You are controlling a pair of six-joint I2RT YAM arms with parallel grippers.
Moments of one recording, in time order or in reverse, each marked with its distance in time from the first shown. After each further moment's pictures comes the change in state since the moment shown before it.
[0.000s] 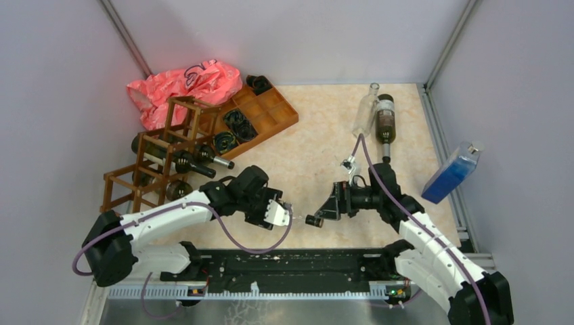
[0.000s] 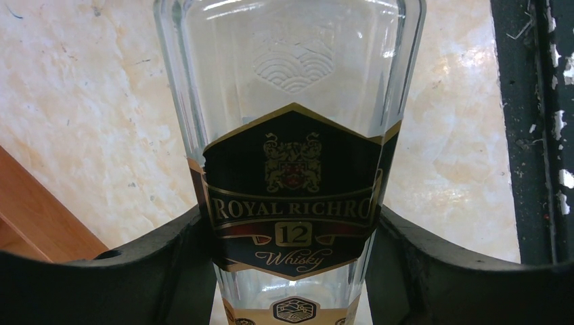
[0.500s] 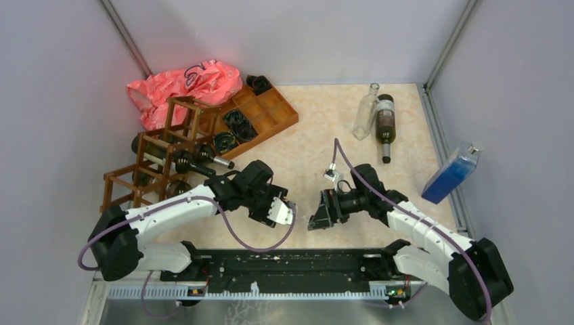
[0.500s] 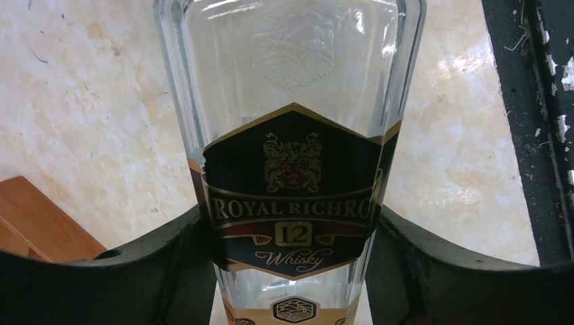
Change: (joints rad) left arm 0.002 0.059 0.071 -0.043 0.047 0.072; right arm 0.125 0.173 0.007 0.023 -0.071 -0.014
